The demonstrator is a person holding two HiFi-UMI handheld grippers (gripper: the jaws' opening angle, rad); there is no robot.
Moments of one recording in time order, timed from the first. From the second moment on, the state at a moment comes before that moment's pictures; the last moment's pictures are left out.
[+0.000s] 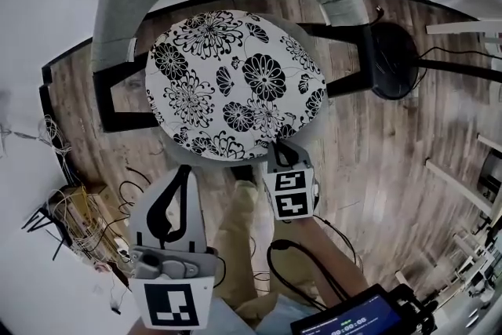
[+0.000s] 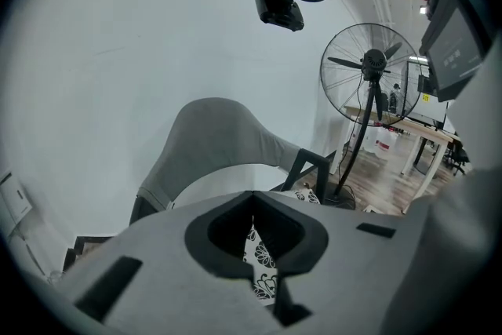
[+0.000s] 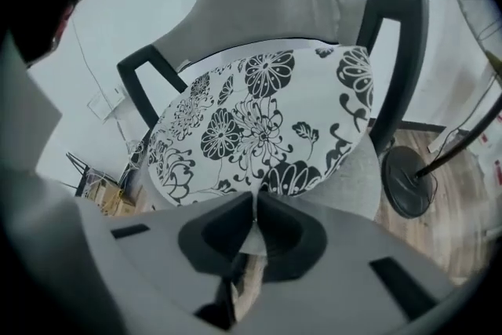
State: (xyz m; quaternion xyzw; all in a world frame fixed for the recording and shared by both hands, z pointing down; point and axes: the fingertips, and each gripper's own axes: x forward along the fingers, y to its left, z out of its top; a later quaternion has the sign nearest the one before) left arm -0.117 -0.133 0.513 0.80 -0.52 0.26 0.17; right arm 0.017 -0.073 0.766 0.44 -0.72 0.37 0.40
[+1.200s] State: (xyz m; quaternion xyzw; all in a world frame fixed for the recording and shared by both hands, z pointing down) left arm -0.129 -0.160 0.457 0.79 -0.55 0.22 0.14; right arm 0.026 -0.107 0.683 0.46 -0.73 0.36 0.35
